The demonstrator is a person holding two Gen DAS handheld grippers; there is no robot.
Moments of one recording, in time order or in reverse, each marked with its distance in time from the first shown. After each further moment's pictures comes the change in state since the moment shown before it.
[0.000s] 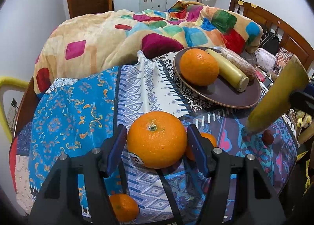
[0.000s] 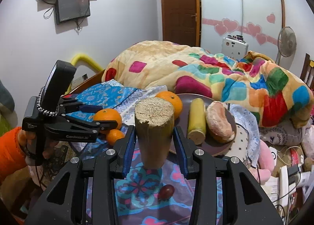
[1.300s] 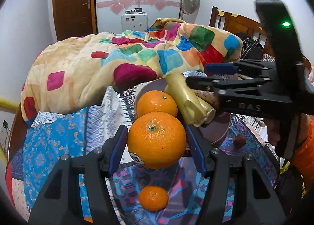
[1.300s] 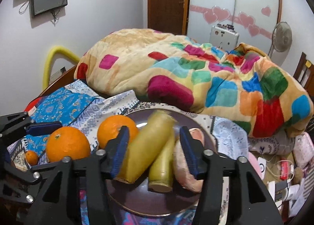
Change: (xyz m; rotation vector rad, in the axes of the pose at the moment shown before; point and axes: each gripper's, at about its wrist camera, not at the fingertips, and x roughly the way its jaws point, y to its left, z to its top) left arm -0.014 -0.056 0.045 0.069 -0.123 -0.092; right arm 0.063 -0.047 0.051 -0.005 0.099 -0.118
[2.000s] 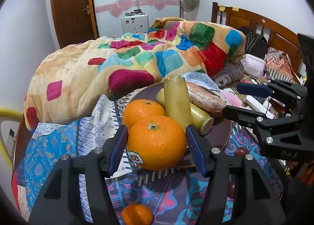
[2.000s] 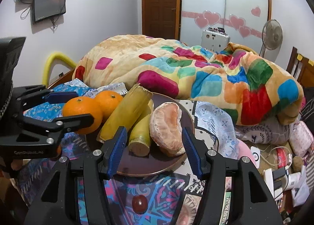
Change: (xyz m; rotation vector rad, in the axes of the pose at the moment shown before) left arm 0.026 -0.035 0.015 0.057 0.002 0.065; right arm -0.030 -0.023 -0.046 0.023 -0.055 -0.005
